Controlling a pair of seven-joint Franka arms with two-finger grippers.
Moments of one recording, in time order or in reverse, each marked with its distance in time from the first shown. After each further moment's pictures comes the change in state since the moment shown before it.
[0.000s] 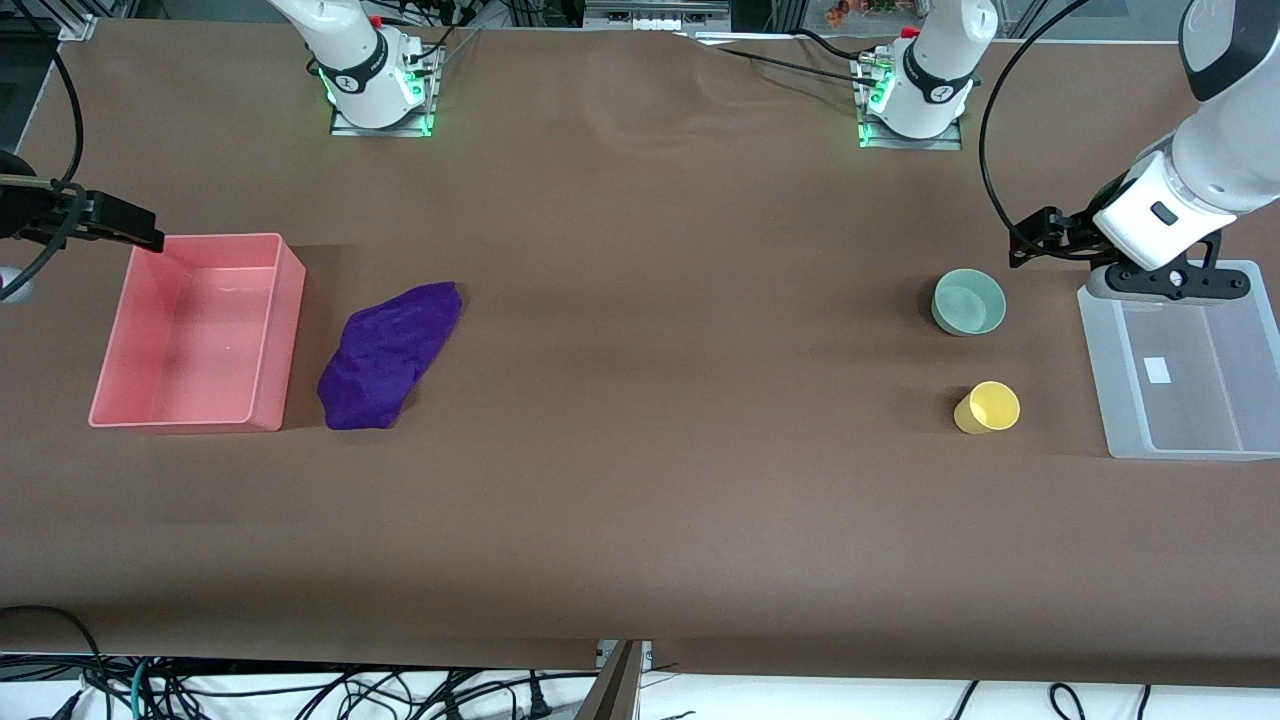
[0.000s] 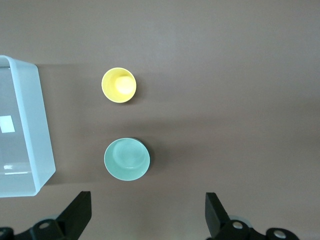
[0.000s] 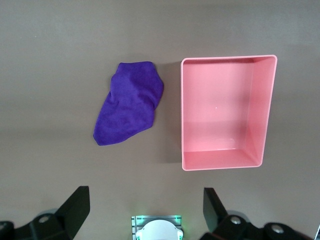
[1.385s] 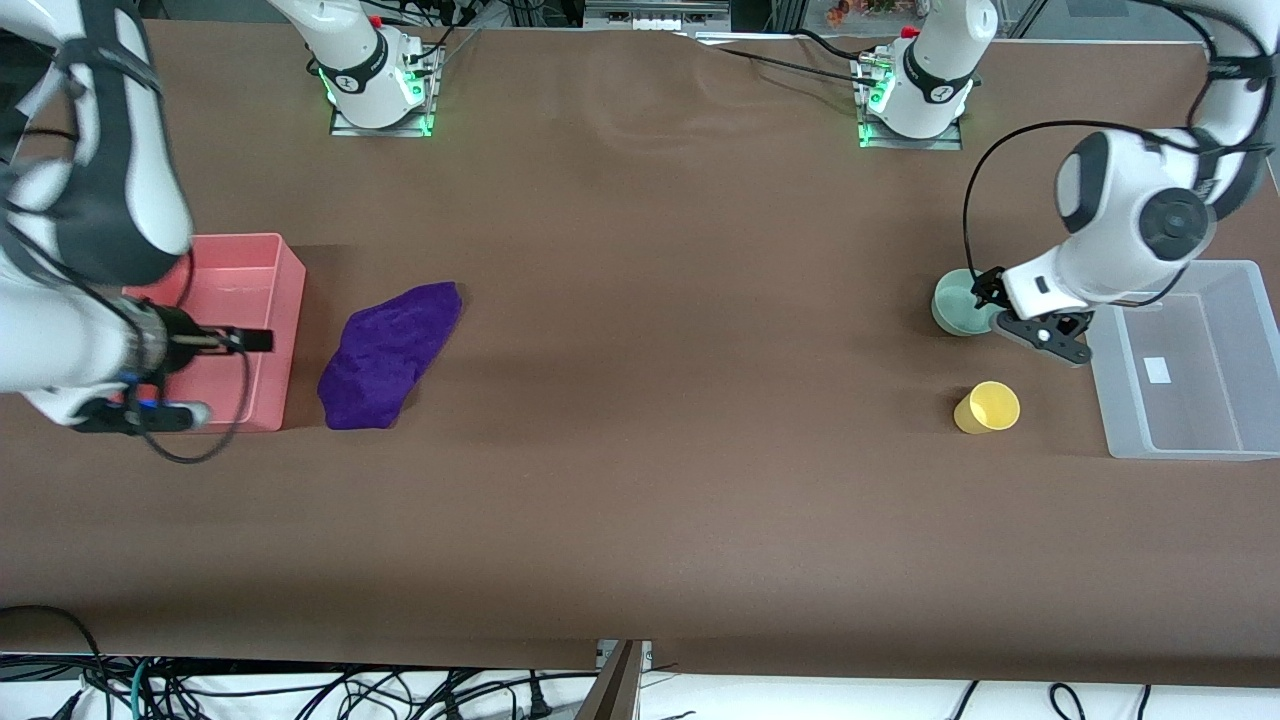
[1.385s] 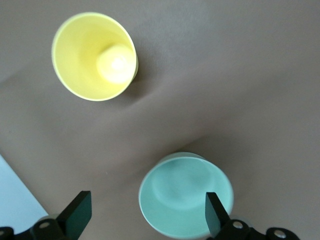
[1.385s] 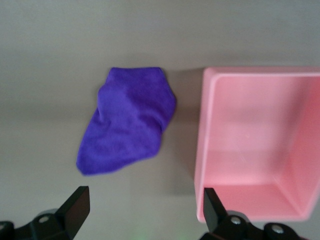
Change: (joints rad) left arm 0.119 0.107 0.010 -0.615 0.192 0.774 0.497; right arm 0.011 0.183 0.010 -0.312 -0.004 0.378 0.000
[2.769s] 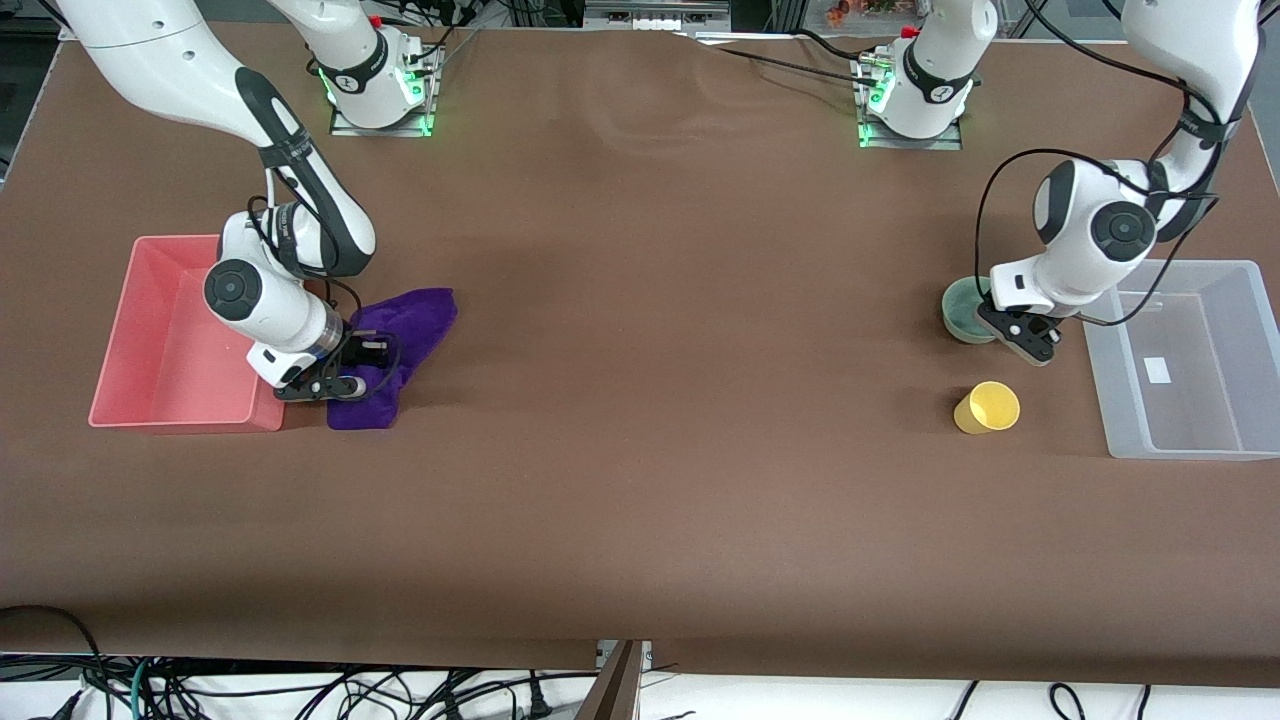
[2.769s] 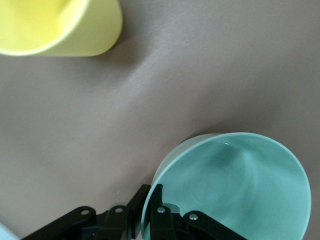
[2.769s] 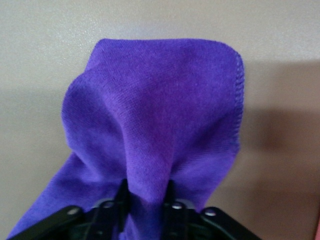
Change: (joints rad) left arm 0.131 0.122 -0.012 -0.062 0.127 0.219 0.188; right arm 0.003 -0.024 0.013 -0.762 -0.003 0.986 -0.001
